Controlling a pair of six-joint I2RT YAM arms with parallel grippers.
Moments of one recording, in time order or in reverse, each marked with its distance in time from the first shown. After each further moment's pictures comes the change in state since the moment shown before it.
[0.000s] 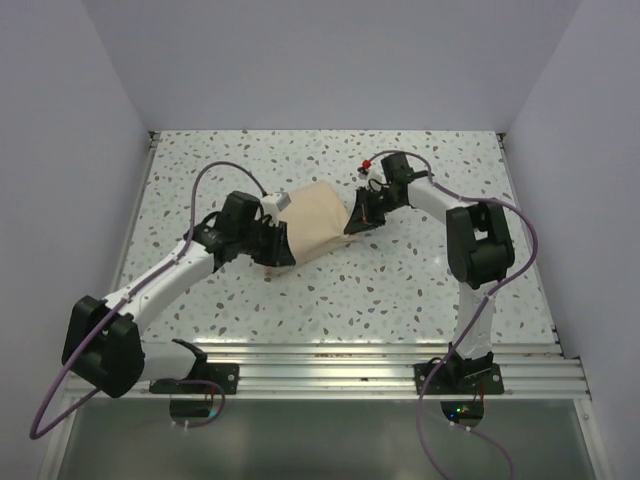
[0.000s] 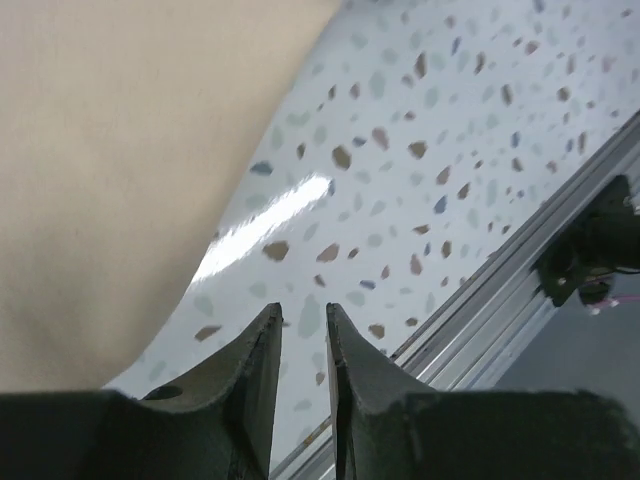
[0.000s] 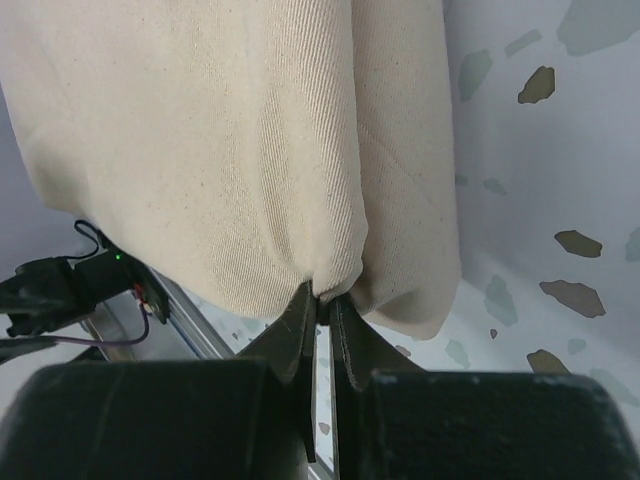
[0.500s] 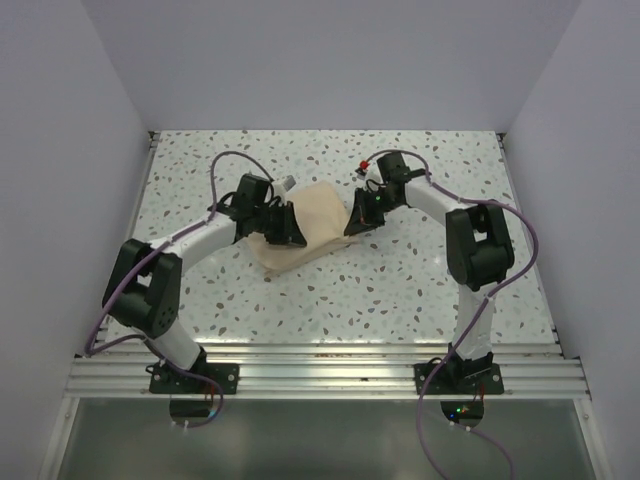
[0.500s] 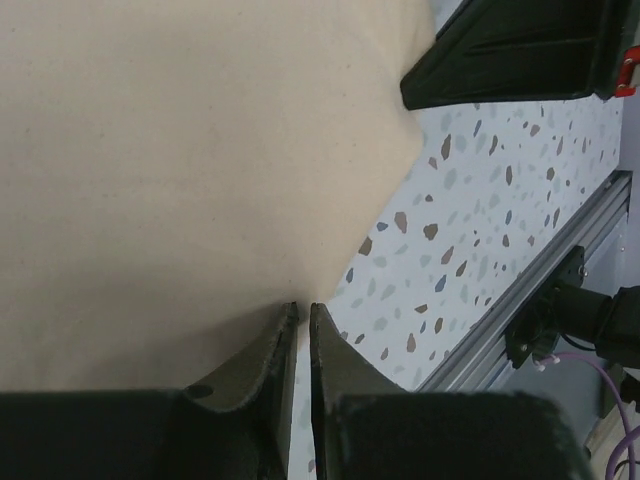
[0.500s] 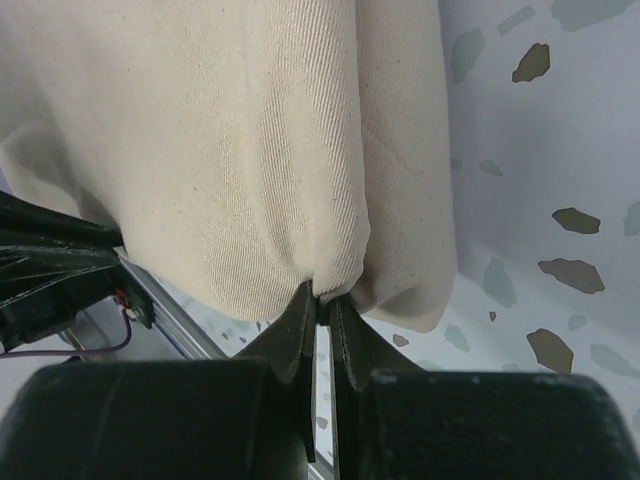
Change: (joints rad) left arm 0.073 0.333 0.173 0.208 0.145 -0.134; right arm 0.025 -0.016 0.014 -0.049 0.077 0.010
